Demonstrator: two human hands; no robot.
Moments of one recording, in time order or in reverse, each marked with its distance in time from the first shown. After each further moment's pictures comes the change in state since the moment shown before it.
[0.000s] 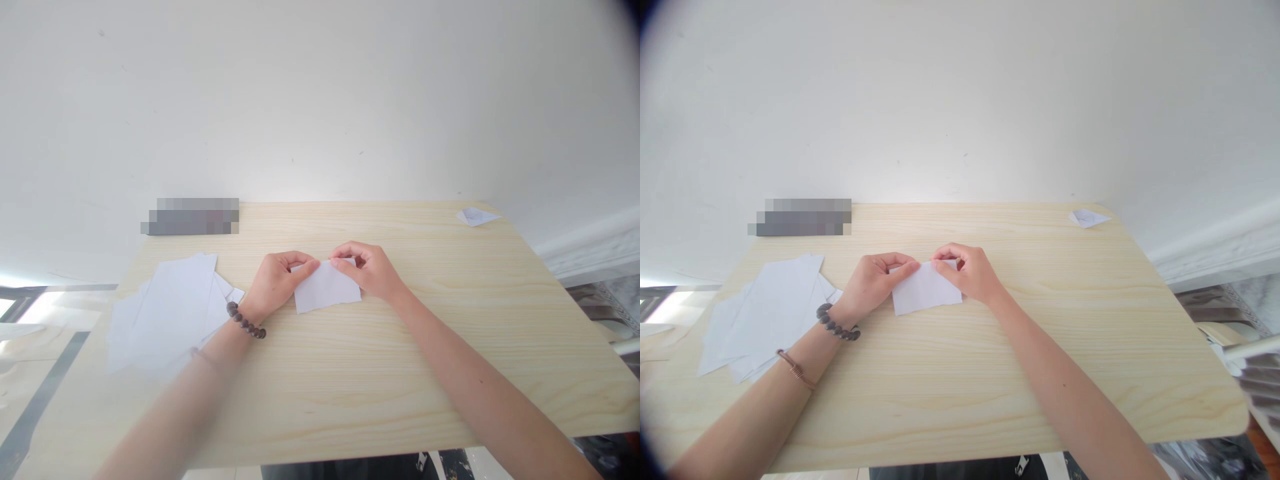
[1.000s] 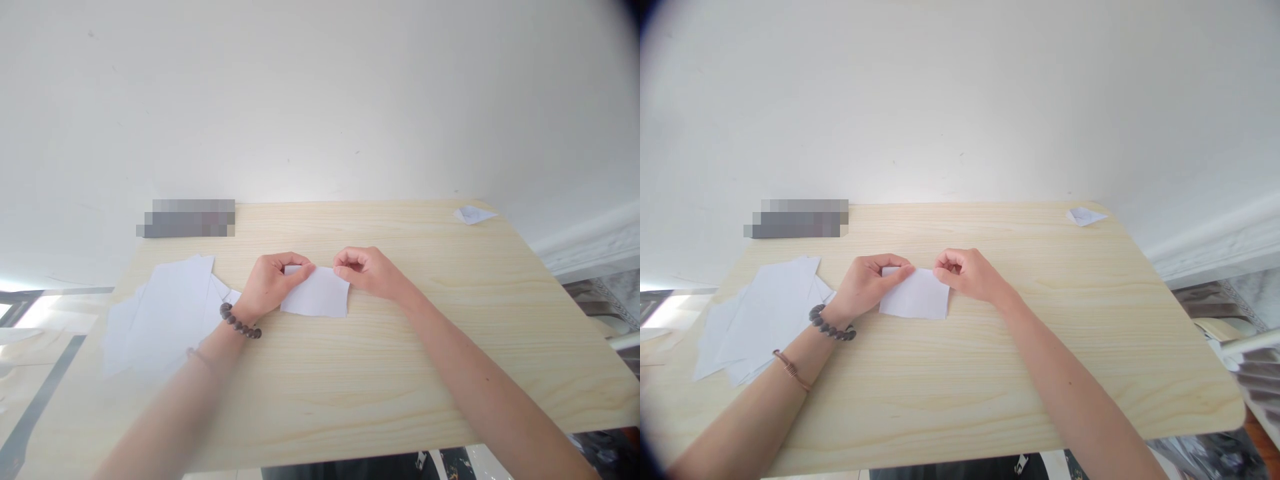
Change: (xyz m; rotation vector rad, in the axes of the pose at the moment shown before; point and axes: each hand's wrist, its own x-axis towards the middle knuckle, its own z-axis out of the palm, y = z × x) left_hand -0.001 -0.002 -0.006 0.058 0.007 -0.002; right_hand -0.003 -0.001 -0.013 -0.006 -0.208 0.038
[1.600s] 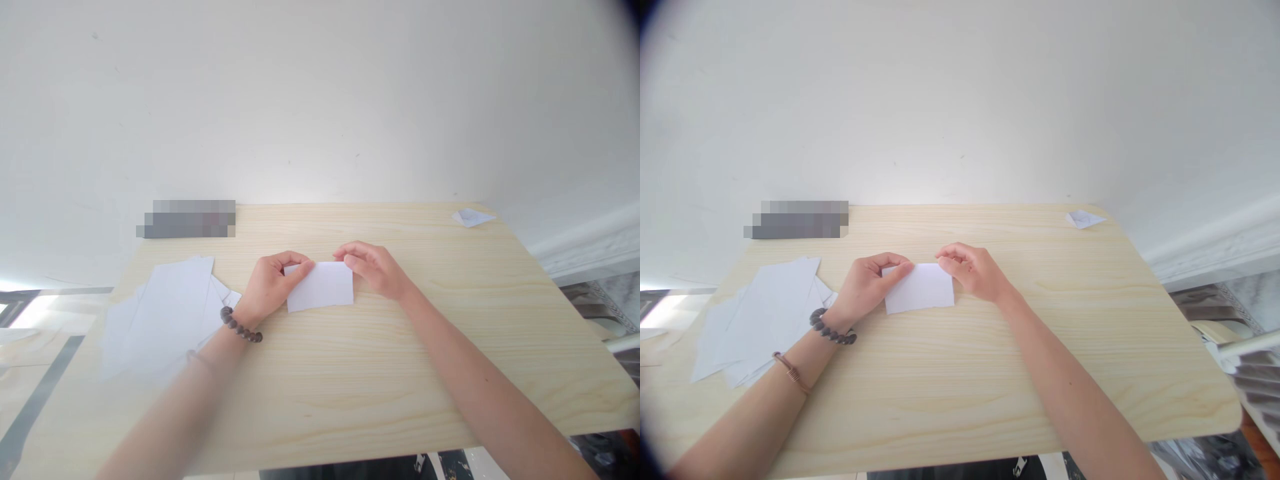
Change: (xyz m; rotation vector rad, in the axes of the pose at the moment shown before) left_hand -0.001 0.000 0.003 0.005 0.048 0.035; right_hand -0.001 0.004 -0.004 0.027 0.105 -0.039
